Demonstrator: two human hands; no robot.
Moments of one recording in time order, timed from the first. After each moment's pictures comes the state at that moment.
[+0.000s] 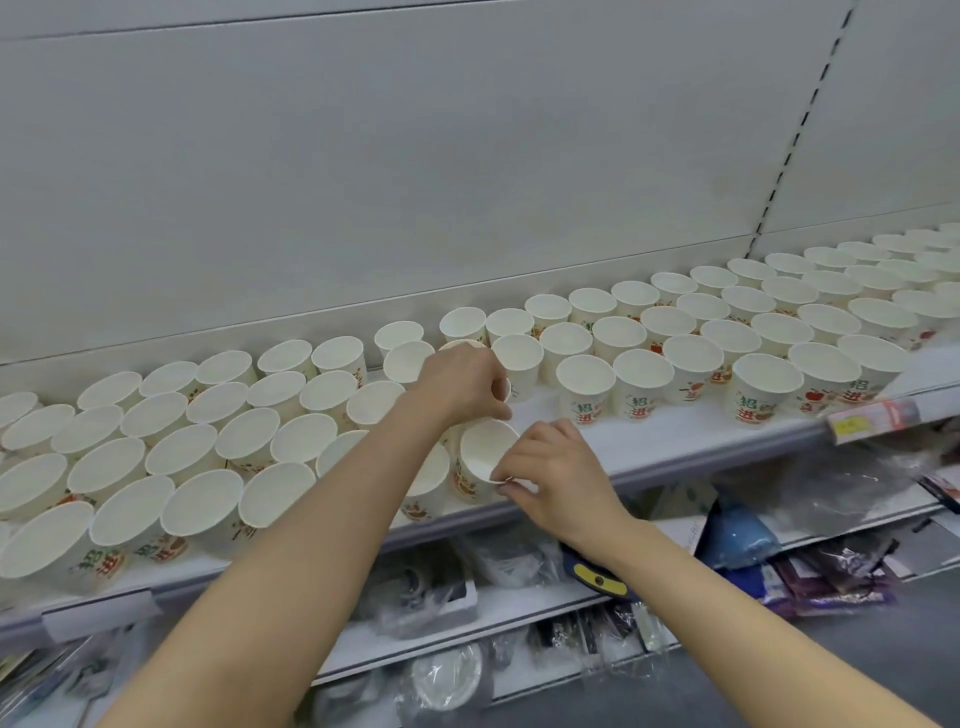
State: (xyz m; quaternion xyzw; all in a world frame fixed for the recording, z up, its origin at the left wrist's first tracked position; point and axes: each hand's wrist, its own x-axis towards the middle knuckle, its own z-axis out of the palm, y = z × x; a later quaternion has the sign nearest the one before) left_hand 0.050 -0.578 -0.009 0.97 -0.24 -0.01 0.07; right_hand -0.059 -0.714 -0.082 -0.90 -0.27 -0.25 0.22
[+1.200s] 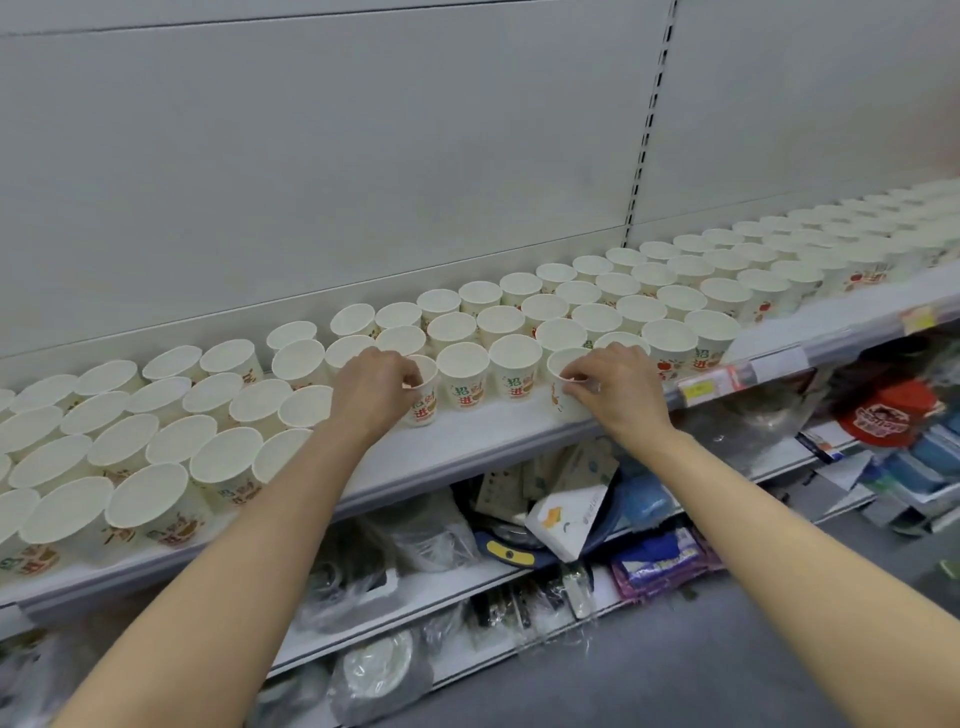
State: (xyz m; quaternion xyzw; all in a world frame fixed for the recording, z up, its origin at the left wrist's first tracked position) left_hand 0.018 -0.627 -0.035 0.97 -0.18 0.12 0.09; right_hand -0.068 -0.909 -0.054 -0.95 -0.04 -0.27 0.16
